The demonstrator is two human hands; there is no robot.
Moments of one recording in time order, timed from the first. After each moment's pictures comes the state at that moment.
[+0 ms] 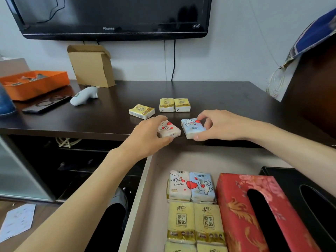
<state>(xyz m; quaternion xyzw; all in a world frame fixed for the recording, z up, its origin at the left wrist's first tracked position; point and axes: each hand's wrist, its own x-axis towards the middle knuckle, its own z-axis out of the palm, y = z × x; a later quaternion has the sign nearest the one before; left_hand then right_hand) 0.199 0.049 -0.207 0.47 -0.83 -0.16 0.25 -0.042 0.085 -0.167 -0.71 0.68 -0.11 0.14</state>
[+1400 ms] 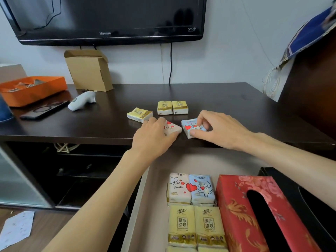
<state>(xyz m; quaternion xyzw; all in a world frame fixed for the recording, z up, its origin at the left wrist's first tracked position) 0.166 0.044 -0.203 0.55 -0.80 -0.04 0.24 -0.057 0.082 -0.193 -0.73 0.65 -0.21 0.00</state>
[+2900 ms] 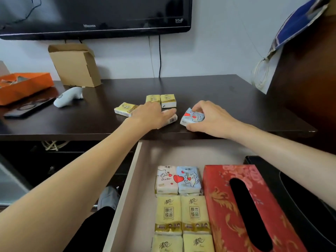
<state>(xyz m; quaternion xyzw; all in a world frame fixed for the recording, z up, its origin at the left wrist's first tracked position) 0.132 -0.005 -0.186 0.55 -0.83 -0.02 0.13 -0.066 0.083 -0.196 -0.67 0.70 -0.24 0.08</state>
